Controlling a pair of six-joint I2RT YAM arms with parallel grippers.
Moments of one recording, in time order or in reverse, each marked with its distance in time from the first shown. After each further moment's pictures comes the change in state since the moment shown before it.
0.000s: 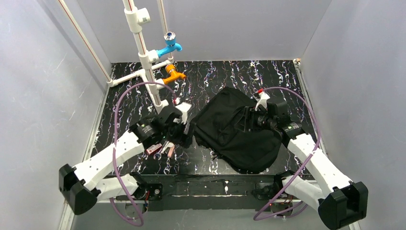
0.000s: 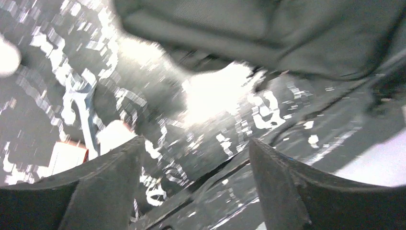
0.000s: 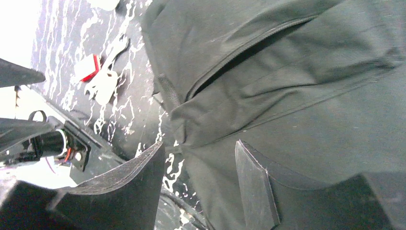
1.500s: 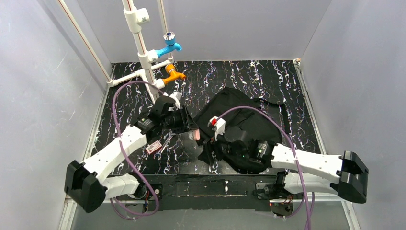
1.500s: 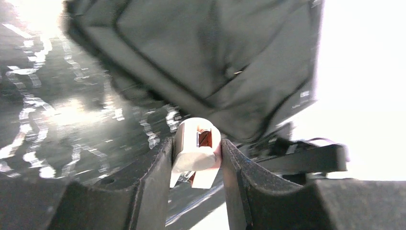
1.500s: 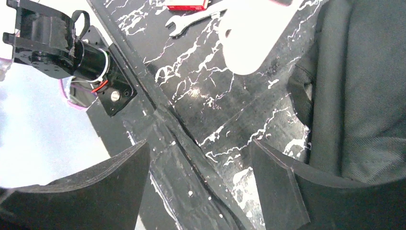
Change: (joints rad) left arm 0.193 0.063 -0.074 0.201 0.220 -0.425; right arm 0.764 0.105 -0.061 0.317 0.312 0.087
